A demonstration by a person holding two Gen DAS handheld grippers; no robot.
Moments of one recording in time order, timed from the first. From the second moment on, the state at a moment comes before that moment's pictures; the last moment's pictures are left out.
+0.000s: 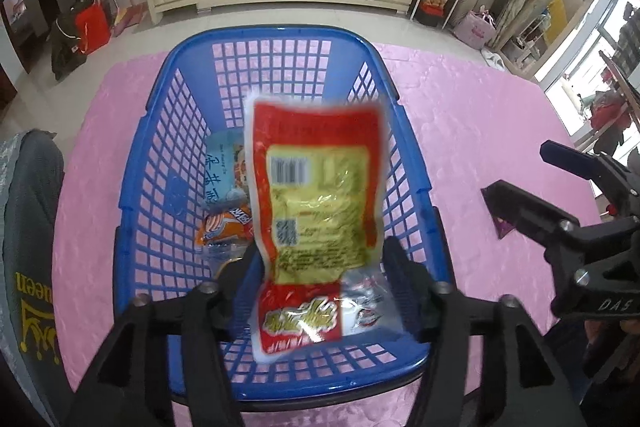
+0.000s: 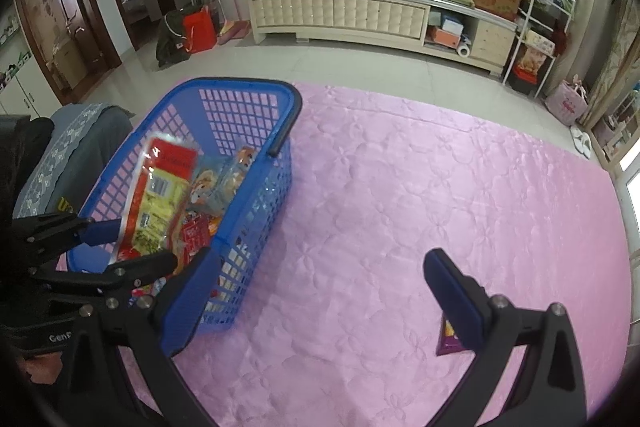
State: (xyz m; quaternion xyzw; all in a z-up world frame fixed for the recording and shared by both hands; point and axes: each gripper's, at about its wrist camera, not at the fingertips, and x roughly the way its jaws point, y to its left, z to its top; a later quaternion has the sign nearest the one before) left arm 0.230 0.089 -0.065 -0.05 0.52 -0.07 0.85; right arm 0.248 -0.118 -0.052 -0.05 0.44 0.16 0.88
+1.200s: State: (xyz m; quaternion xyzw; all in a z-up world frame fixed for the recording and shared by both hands) left arm 0.204 -0.034 -0.015 0.02 0.46 -0.13 0.88; right arm 0.212 -0.227 -0.028 -0.02 0.42 0.10 0.90
